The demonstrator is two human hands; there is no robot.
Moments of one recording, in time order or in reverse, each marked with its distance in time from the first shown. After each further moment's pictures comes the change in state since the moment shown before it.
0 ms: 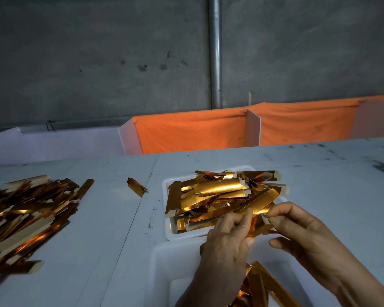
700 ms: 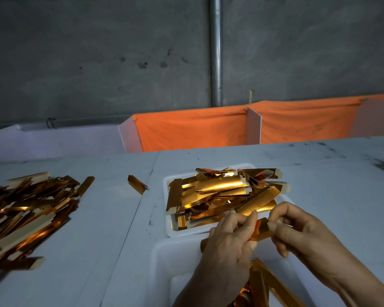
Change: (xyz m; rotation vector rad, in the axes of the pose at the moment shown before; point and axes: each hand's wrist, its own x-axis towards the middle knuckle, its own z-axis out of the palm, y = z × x) left_hand -0.003 0.002 -0.003 0.038 -0.072 0.036; right_hand -0.002 0.000 0.002 -0.160 -0.105 -0.059
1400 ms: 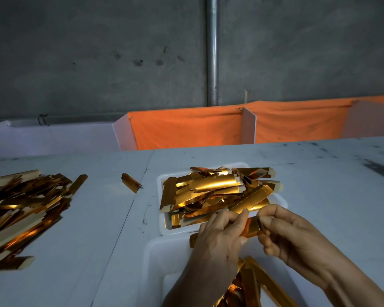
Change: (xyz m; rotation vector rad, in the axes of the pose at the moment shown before) left_hand -0.002 0.003 -0.007 0.064 0.038 0.017; right_hand 0.004 0.002 0.001 0.402 -0.045 0.198
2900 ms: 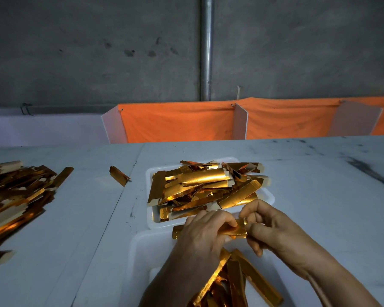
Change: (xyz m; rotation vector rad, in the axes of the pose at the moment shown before) left_hand -0.004 -0.005 -0.001 -0.080 -0.046 0.012; right_hand 0.001 0.005 -0.009 -0.487 -0.041 -0.072
